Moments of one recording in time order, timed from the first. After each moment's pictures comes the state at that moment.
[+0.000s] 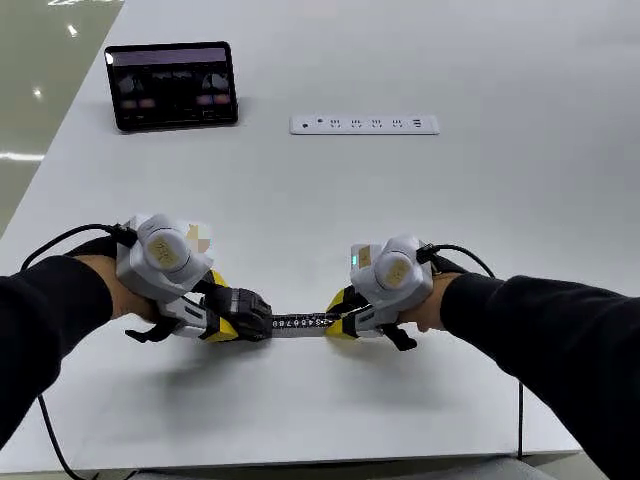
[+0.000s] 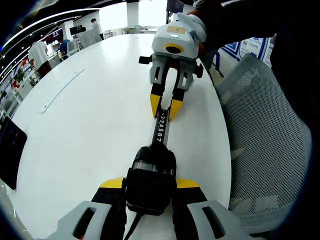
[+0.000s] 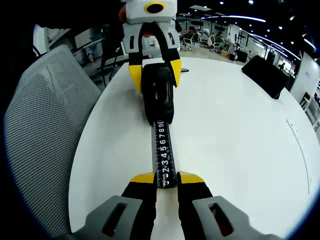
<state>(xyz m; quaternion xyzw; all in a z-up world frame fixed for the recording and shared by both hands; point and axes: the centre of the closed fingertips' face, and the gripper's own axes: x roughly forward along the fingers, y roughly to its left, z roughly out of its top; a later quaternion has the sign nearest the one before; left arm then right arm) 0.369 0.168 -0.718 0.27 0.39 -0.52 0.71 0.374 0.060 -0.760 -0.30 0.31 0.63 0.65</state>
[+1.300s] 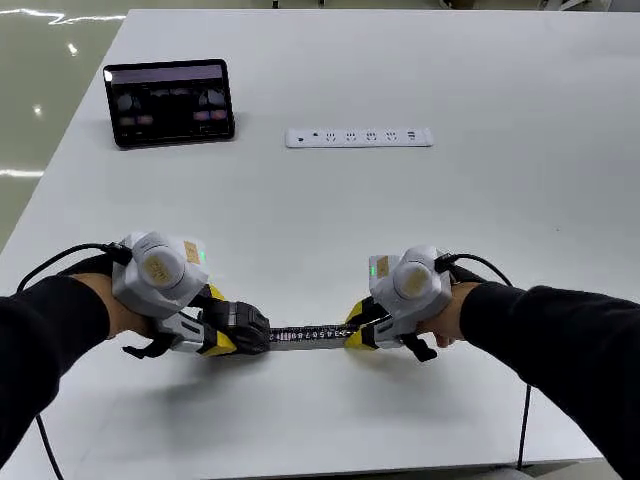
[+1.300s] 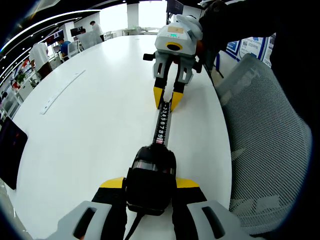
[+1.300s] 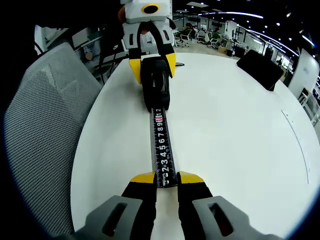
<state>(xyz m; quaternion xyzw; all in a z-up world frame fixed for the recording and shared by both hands) 0.367 0.166 -0.718 0.27 0.38 -0.52 0.72 0.372 0.029 -0.758 -0.30 0.32 0.62 0.65</state>
